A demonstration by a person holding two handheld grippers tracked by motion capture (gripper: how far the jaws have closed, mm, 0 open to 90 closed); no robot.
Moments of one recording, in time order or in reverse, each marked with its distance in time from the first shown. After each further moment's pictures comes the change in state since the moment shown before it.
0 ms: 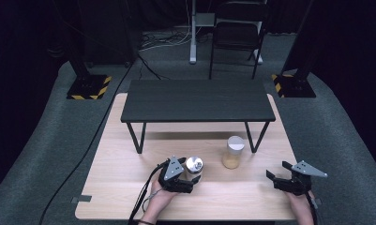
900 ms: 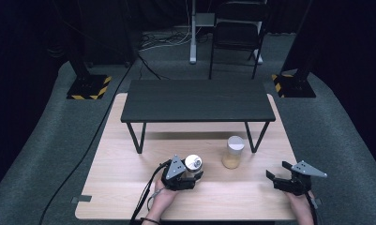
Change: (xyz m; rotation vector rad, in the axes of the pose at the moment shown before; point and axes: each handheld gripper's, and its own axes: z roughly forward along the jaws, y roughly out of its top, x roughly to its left) left arm 0.003 -0.005 0.000 -0.065 -0.010 -0.023; right arm 0.000 0.000 0.000 0.002 0.000 -0.004
